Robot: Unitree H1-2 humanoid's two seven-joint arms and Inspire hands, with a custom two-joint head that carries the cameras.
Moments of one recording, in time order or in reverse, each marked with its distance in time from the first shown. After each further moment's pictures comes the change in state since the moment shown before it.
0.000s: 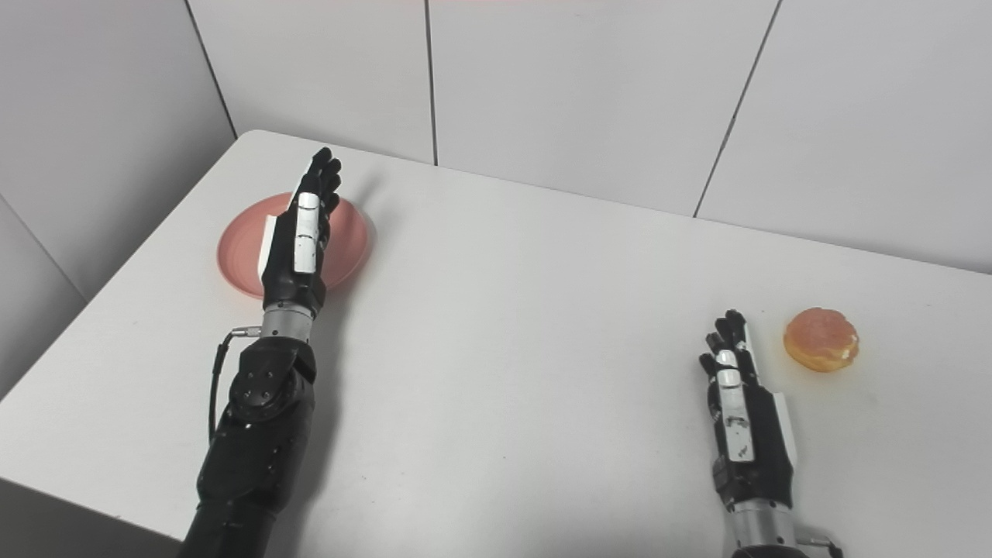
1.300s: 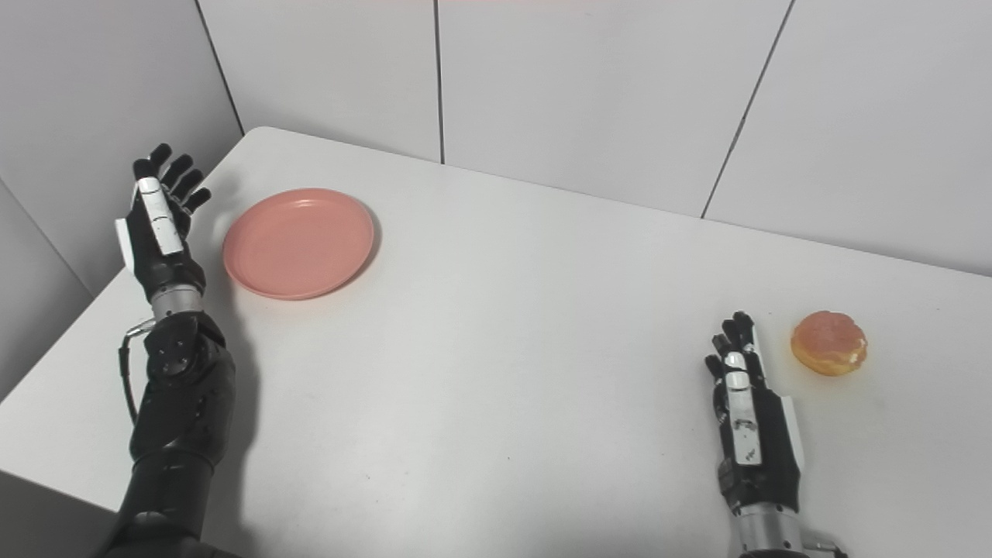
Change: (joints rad) left arm -0.083 0.165 0.241 0.312 -0.123 -0.146 0.163; right arm -0.001 -0.003 0.001 0.001 0.023 0.000 0.002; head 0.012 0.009
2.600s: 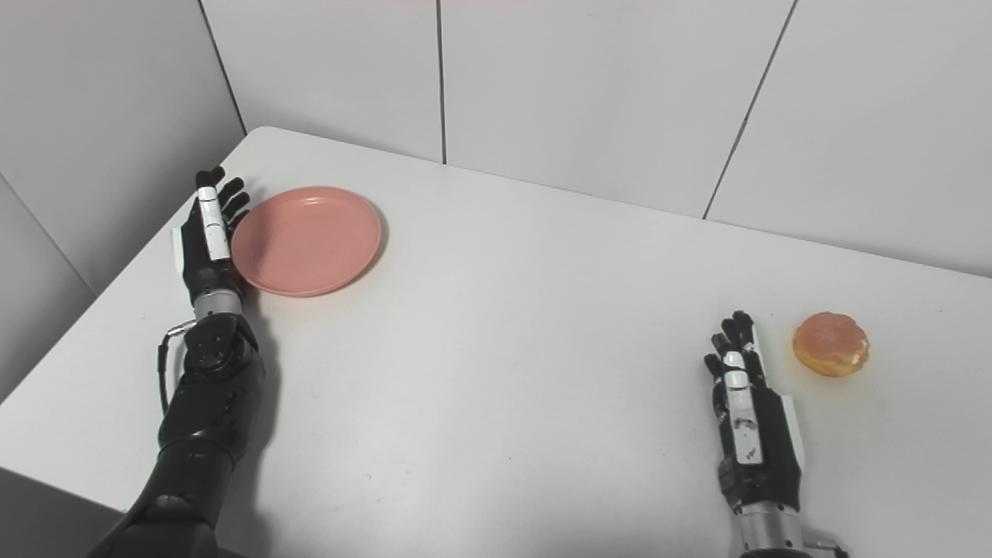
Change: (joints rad) left arm -0.035 -0.008 -0.109 0.095 0.023 0.052 0.028; right arm -0.004 -0.003 -0.002 0.005 0.015 0.000 0.013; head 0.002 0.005
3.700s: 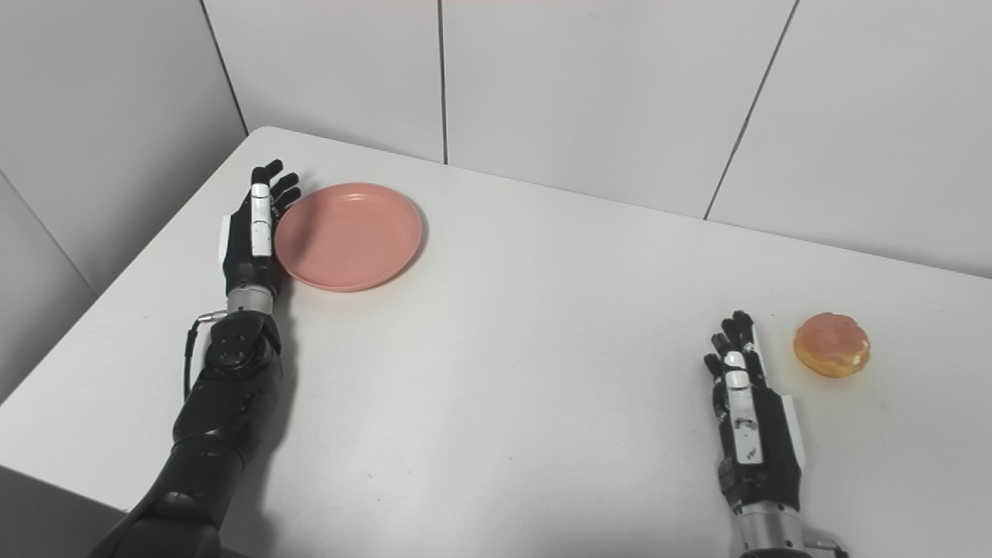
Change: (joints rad) left arm 0.024 -0.015 -0.125 -0.058 0.007 0.022 -0.116; right arm -0.001 -0.001 -0.001 0.001 -0.001 0.000 0.002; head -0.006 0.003
